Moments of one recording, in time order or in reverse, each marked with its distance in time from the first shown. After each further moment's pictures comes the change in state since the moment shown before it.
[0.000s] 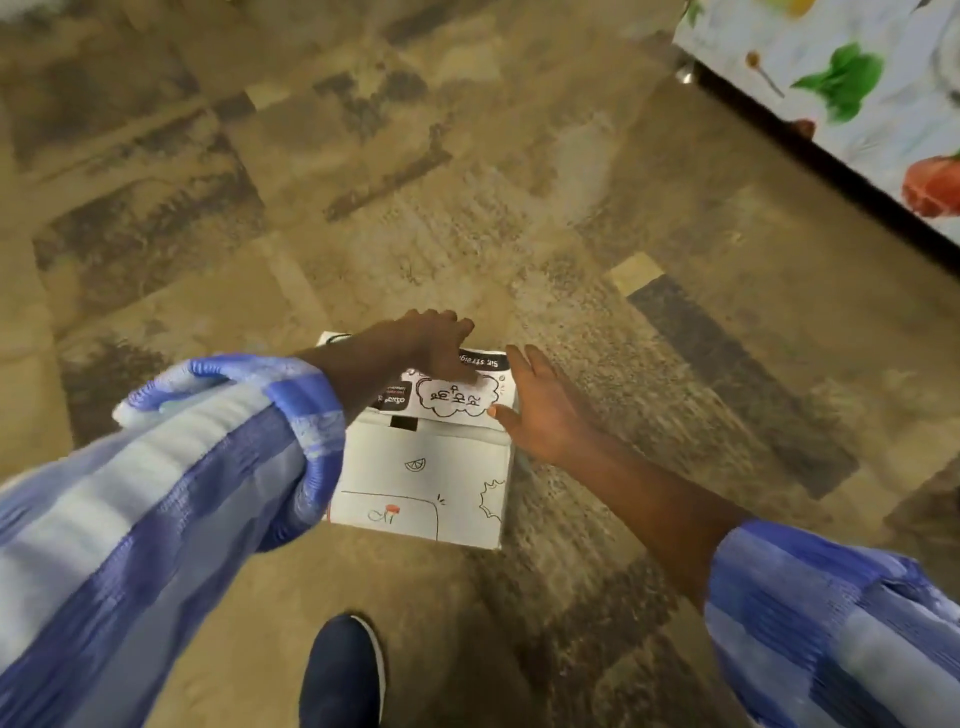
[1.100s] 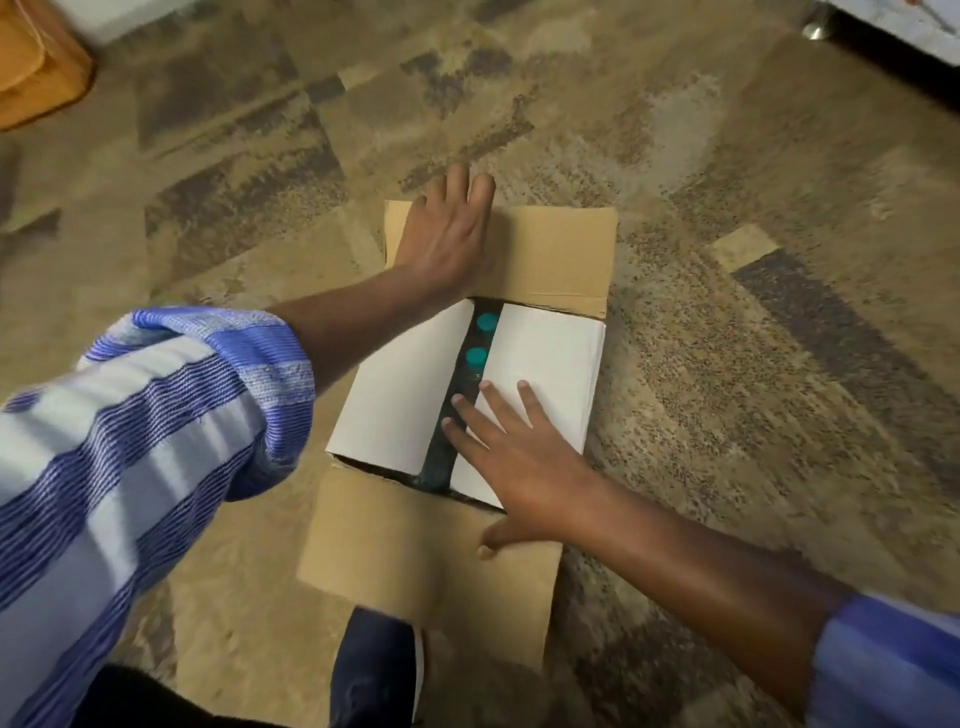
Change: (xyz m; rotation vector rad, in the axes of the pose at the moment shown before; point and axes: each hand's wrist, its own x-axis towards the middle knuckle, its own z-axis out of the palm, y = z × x) left_hand -0.011 -0.046 0.022 0.067 0.830 -0.275; right_hand -0.047 -0.057 0.081 -0.561 -0.186 -0.630
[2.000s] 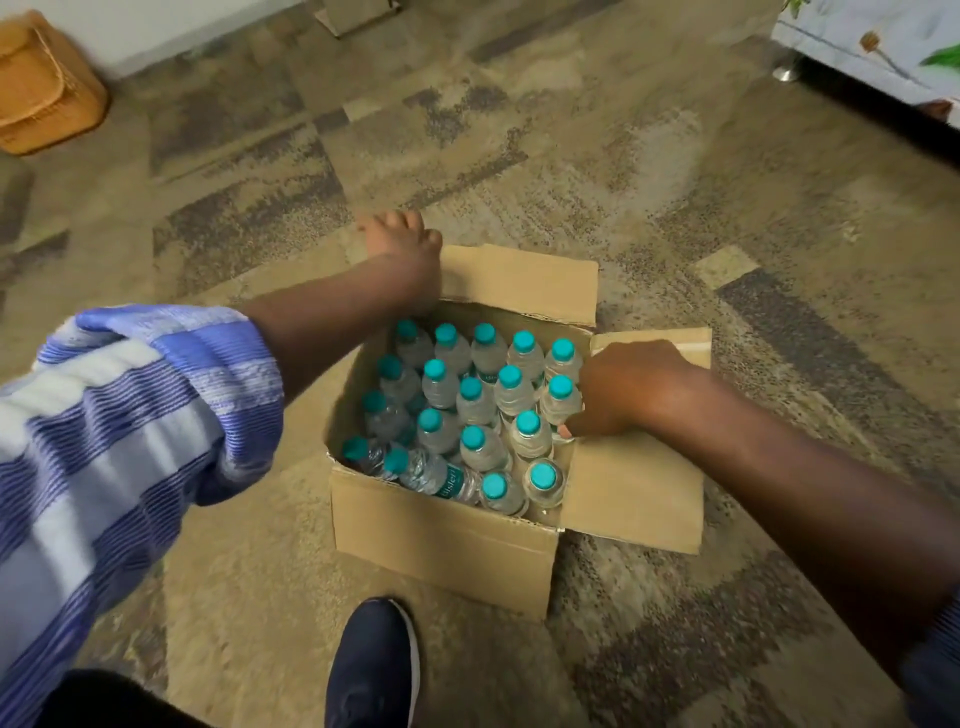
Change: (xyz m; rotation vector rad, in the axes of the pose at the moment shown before) left_hand -0.012 -0.018 -0.031 0.489 -0.505 -0.115; right_hand -0.035 0.068 -0.085 -0.027 -0.274 0.450
